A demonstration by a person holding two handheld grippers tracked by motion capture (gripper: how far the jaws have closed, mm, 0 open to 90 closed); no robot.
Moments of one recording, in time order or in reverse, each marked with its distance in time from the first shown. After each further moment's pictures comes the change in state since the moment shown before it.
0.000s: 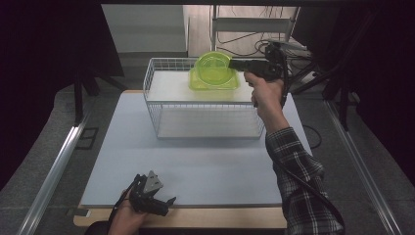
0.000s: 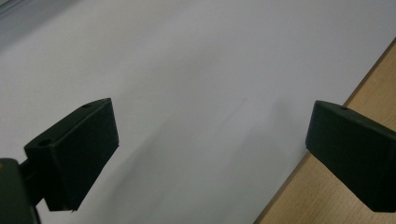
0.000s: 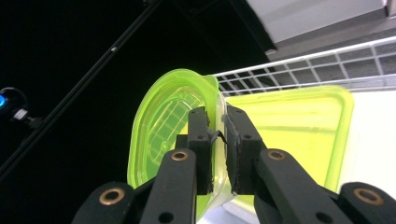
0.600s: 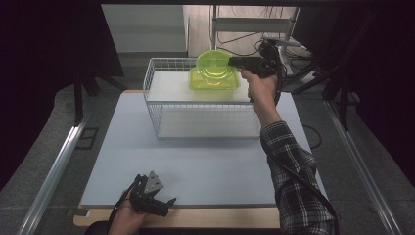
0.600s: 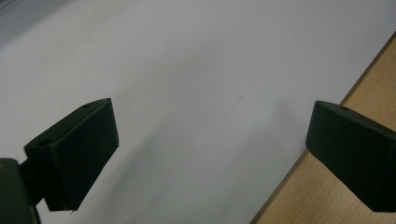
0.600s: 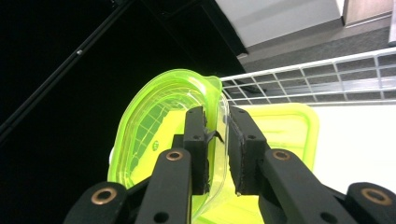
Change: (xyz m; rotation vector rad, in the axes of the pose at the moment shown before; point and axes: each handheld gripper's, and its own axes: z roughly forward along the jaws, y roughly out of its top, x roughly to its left) left arm -0.001 0.000 0.001 0.010 -0.007 0.008; right arm -0.007 0.008 0.019 -0.011 -0.116 -0.016
